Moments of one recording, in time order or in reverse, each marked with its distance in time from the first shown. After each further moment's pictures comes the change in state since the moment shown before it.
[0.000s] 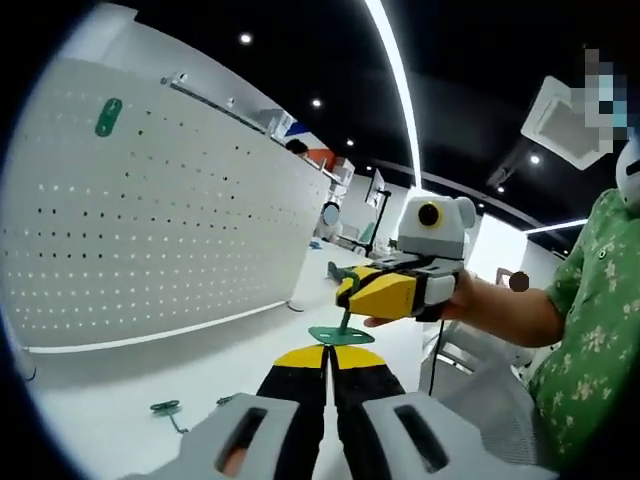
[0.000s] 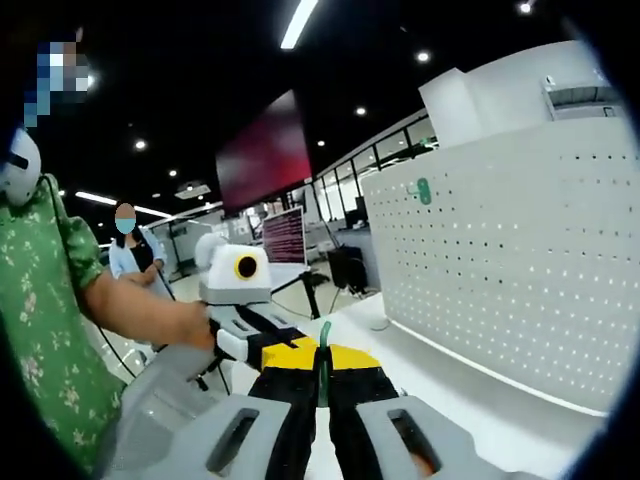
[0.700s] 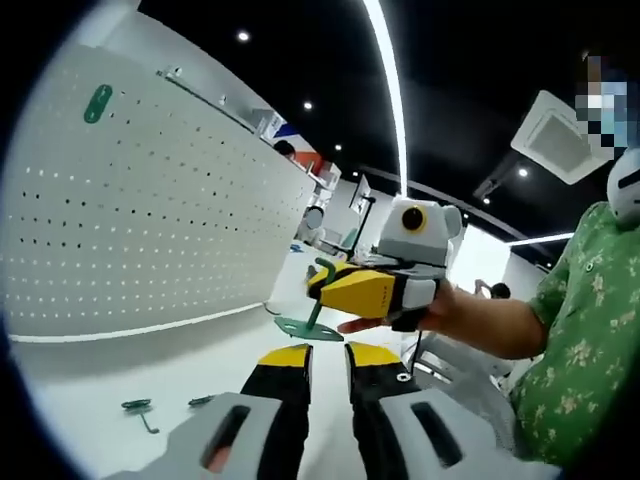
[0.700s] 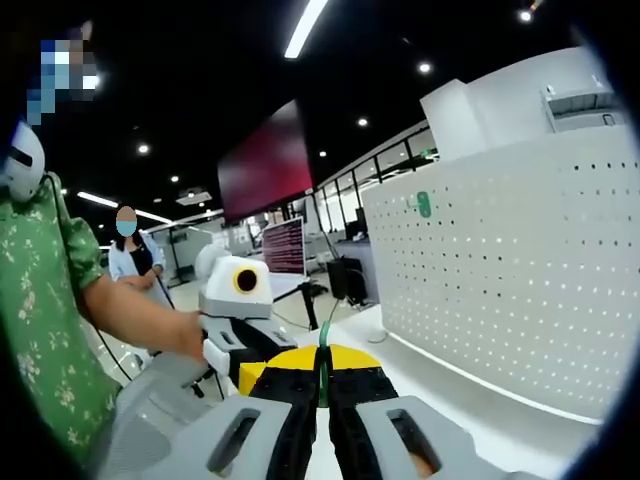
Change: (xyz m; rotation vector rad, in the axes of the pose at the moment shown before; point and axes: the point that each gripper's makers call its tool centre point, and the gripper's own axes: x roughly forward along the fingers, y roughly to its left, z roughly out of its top) left arm 0.009 -0.022 0.004 -0.133 -0.031 -0.127; right arm 0.002 0.000 0.009 -0.035 -0.058 0.002
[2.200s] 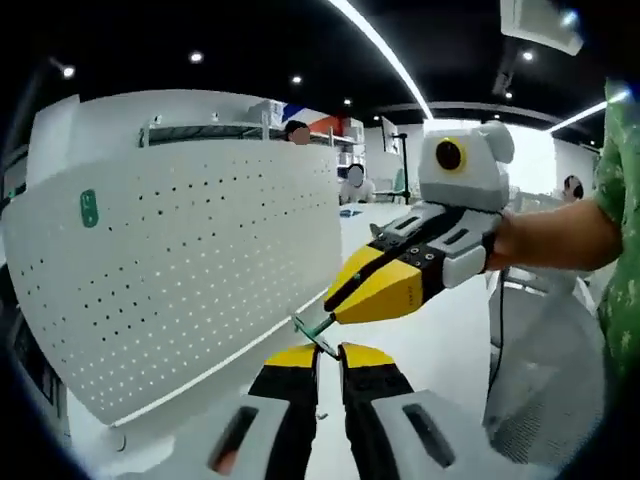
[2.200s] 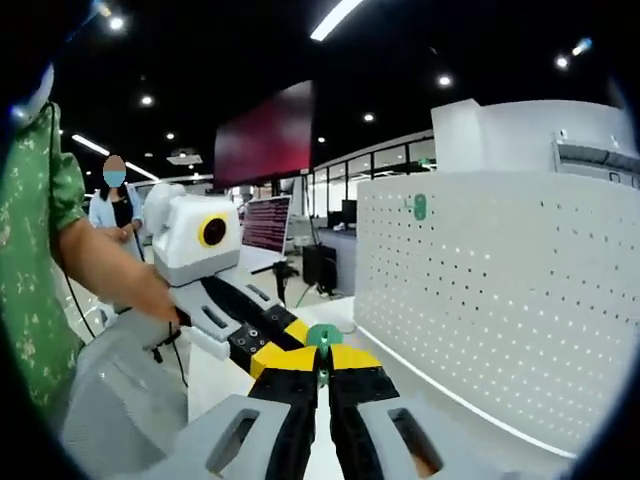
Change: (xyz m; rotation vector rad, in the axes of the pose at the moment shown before) left arm -0.001 0.029 -0.002 0.540 0.201 0.361; right arm 0.002 -0.009 -0.014 -0.177 0.074 -0.111
